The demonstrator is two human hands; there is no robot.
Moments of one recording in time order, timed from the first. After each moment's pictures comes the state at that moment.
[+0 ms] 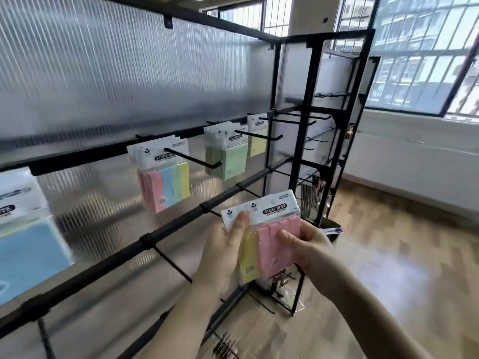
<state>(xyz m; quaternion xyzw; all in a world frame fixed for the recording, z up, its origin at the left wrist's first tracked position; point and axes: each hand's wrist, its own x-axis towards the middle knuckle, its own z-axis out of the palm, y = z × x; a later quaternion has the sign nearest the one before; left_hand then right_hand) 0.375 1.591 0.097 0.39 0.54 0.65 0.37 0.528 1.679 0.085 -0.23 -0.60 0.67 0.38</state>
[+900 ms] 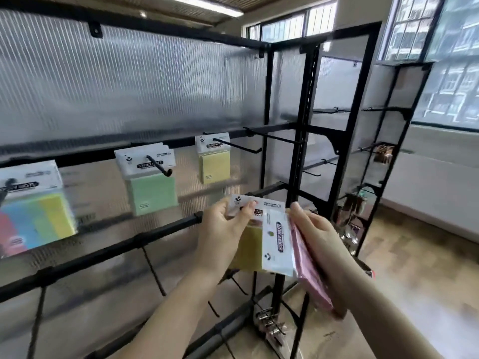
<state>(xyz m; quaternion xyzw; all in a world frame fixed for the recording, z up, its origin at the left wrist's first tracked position) 0.484 1.799 0.146 0.42 0.60 0.67 0.12 0.617 1.902 0.139 -0.22 -0.70 0.60 0.31</state>
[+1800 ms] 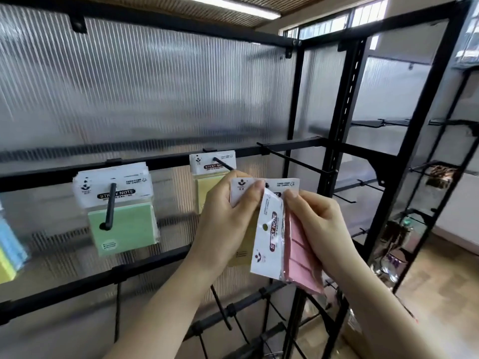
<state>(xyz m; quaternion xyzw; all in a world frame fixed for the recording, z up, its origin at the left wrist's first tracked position) 0.434 1.898 0.184 0.48 0.54 0.69 0.03 0.530 2.024 0.168 -0.07 -0.75 0.52 0.41</state>
